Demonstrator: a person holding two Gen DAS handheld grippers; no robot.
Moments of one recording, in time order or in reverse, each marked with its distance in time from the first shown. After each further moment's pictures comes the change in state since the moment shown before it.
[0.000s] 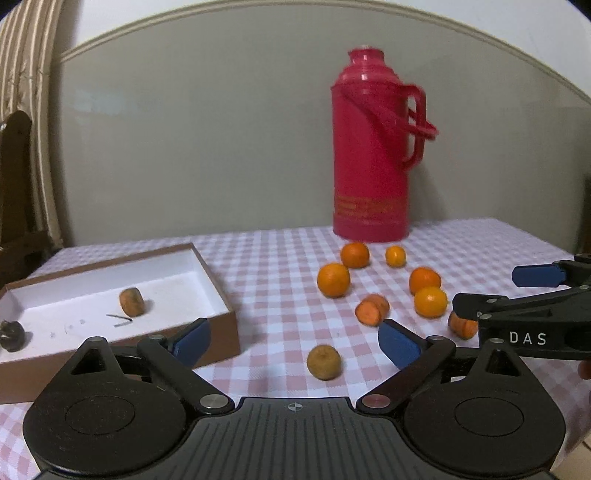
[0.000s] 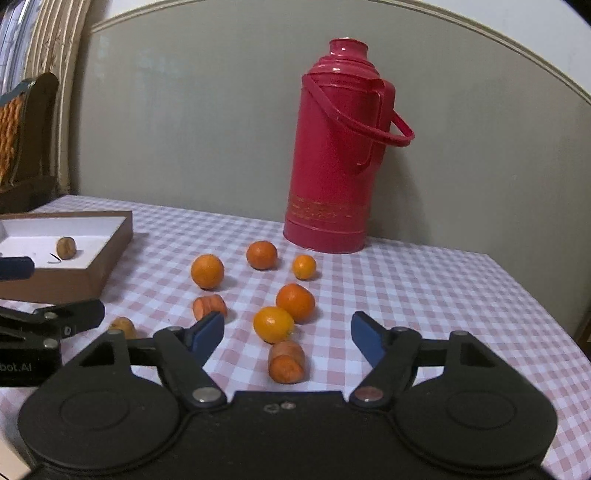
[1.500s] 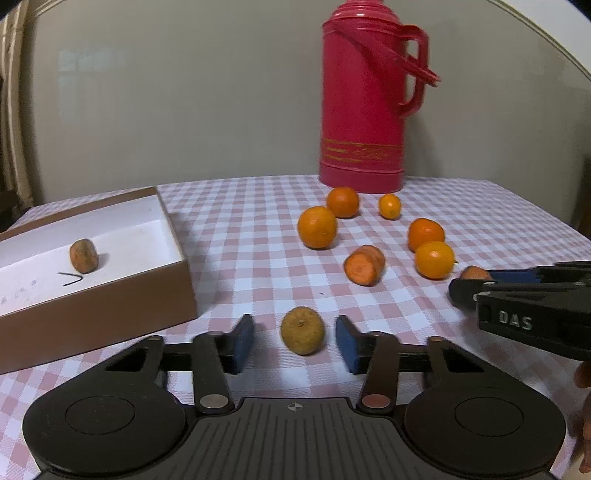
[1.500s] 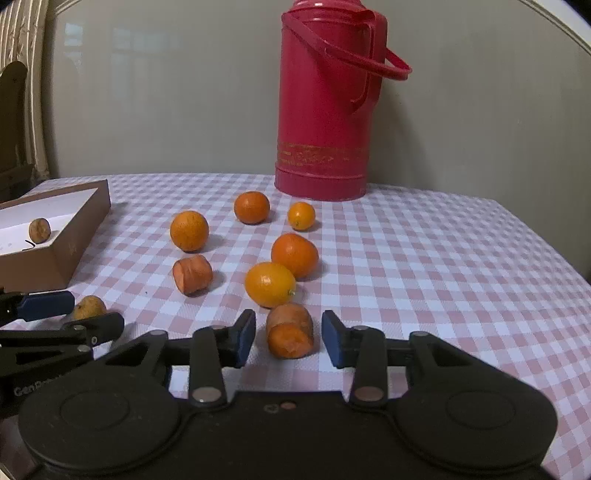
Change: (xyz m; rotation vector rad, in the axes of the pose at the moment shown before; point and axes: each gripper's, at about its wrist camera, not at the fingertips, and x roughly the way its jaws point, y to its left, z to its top) left arm 0.043 -0.010 -0.011 -0.010 0.141 -0.074; right arm 0.041 -0.001 -0.010 0.090 0.129 -0.002
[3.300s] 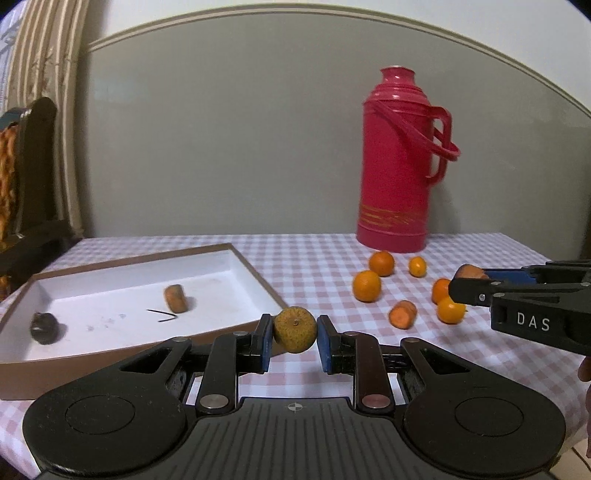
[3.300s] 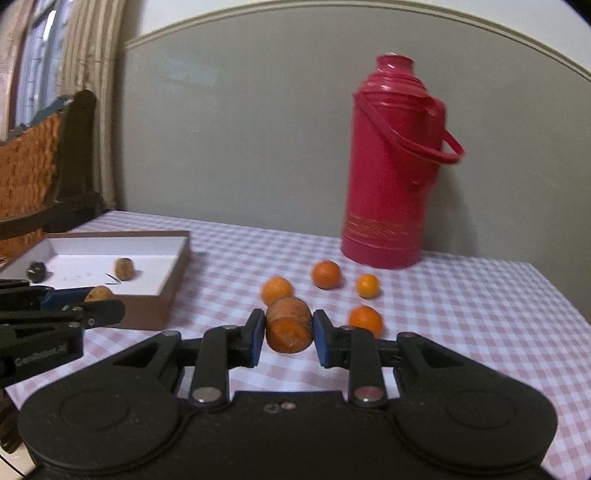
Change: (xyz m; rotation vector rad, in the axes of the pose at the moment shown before) left arm -0.083 0.057 0.007 -0.047 -0.152 0.074; right arm -0.067 0.042 0.024 -0.103 -0.176 0.178
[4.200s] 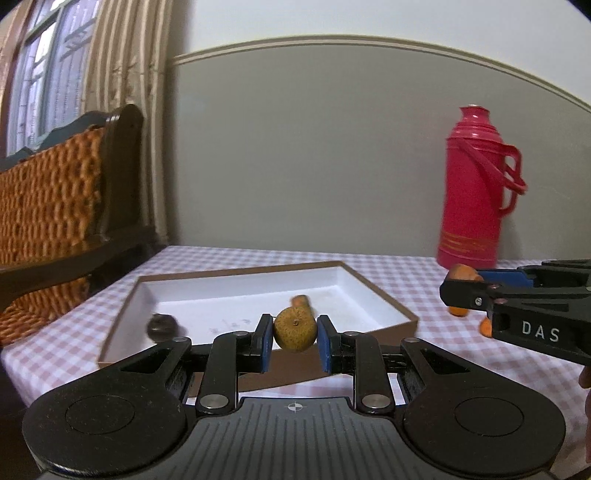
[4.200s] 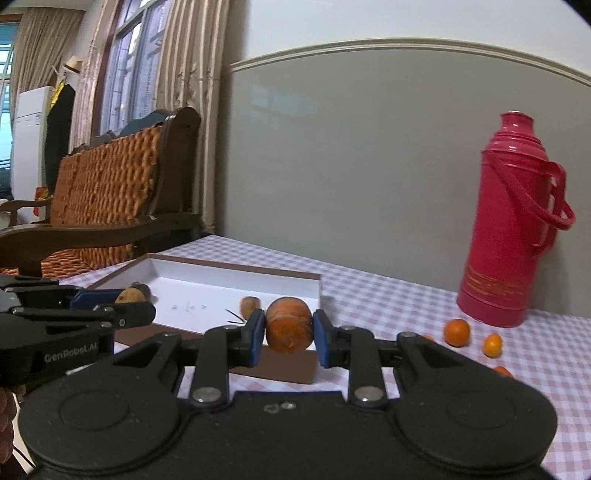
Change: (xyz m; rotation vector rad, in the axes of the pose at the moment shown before) left arm -0.047 0.090 -0.007 -0.062 -0.065 0.186; right arm 0.002 0.099 0.024 -0.098 -0.100 0.243
